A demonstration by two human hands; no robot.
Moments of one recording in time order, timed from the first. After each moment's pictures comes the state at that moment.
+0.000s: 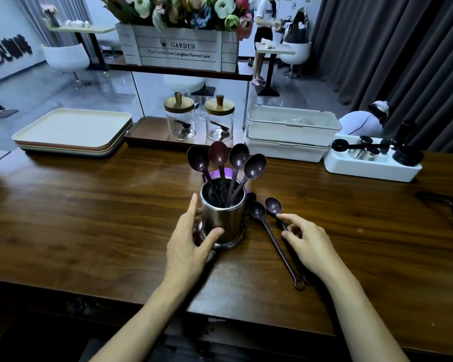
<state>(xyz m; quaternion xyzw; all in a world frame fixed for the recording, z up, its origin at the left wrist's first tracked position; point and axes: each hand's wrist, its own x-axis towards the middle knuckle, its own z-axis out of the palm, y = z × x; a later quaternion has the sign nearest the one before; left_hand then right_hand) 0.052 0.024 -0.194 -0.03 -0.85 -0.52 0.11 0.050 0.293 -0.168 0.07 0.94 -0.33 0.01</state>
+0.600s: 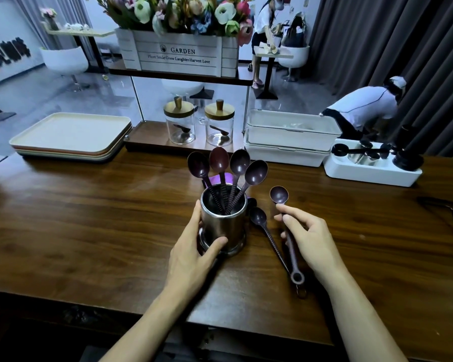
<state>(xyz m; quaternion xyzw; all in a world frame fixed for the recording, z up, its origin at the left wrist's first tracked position) 0.053 0.025 -0.190 -0.04 -0.86 -0.50 0.08 0.054 0.270 -0.133 0.08 0.80 -0.60 -0.06</state>
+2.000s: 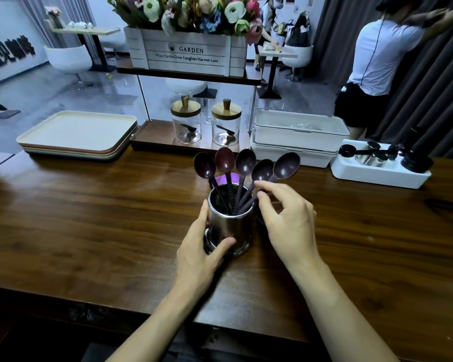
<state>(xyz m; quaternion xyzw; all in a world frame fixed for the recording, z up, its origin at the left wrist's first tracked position) 0.052 0.025 -0.189 -0.02 -0.85 -0.52 0.08 0.040 0.202 -0.100 -0.04 0.86 -0.41 -0.31</state>
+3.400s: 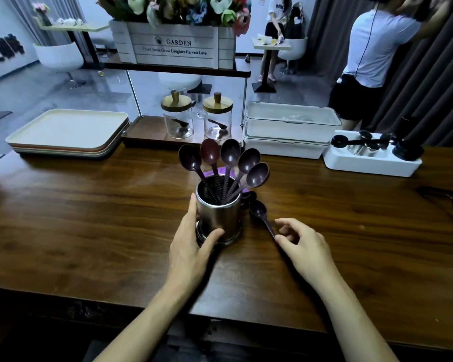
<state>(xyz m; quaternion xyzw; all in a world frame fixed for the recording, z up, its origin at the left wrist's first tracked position) 0.051 0.025 -0.192 -0.03 -0.86 -0.50 0.10 0.070 0.270 -0.164 0.10 0.93 -0.37 -0.02</state>
